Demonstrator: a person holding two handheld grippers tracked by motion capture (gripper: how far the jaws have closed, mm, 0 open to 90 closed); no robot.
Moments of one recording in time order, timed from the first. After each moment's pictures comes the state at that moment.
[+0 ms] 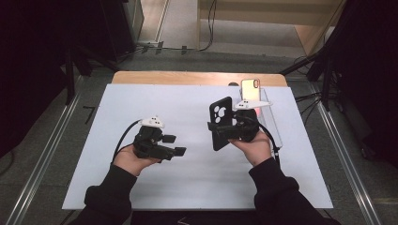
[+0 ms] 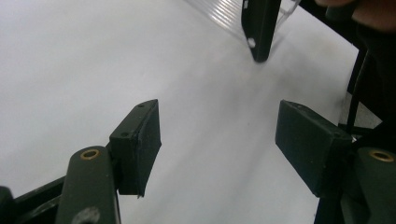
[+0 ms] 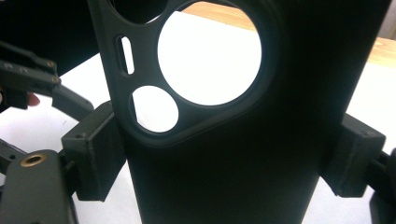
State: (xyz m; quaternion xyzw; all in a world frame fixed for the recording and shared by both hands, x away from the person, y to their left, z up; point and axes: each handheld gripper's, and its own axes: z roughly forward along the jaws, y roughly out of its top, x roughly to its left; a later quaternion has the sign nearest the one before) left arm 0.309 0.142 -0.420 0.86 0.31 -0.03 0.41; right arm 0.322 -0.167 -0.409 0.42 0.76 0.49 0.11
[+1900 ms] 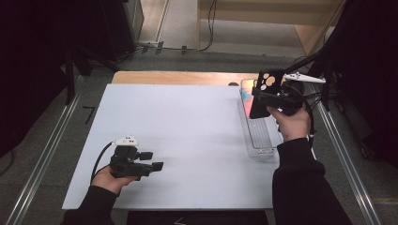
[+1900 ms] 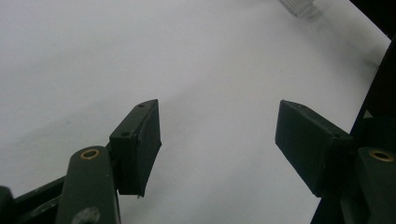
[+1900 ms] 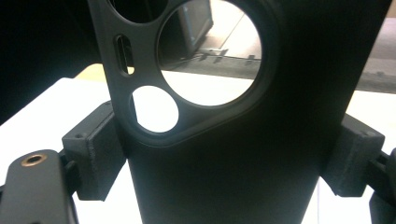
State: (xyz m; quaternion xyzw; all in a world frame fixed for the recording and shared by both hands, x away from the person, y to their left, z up) left arm 0.276 0.203 -0.452 0.83 0.39 -0.02 0.40; right arm 0.358 -0.275 -0.368 0.55 0.65 0.47 0.22
